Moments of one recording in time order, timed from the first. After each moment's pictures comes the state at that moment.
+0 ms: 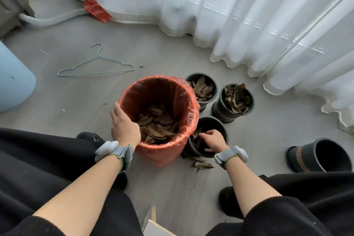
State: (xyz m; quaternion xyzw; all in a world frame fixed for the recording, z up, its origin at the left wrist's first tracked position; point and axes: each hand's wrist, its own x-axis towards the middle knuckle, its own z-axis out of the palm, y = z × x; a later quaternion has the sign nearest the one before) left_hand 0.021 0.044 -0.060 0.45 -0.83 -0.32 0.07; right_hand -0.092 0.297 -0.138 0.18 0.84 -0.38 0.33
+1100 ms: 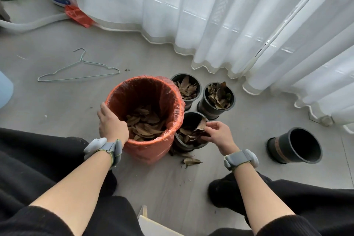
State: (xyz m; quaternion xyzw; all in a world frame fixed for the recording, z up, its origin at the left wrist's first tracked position) left_hand 0.021 0.044 -0.060 0.46 -0.82 -0.34 0.08; right_hand -0.077 0.338 -0.079 0.17 0.78 -0.56 0.21
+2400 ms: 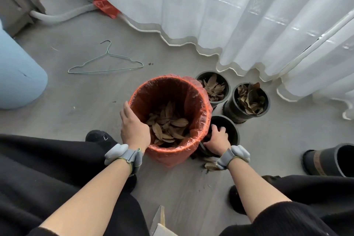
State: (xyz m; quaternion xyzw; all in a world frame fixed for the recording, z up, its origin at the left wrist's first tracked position) left_hand 0.019 0.042 -0.068 0.46 -0.83 -0.32 0.09; right_hand -0.088 0.272 -0.136 -0.03 0.94 -0.12 0.33
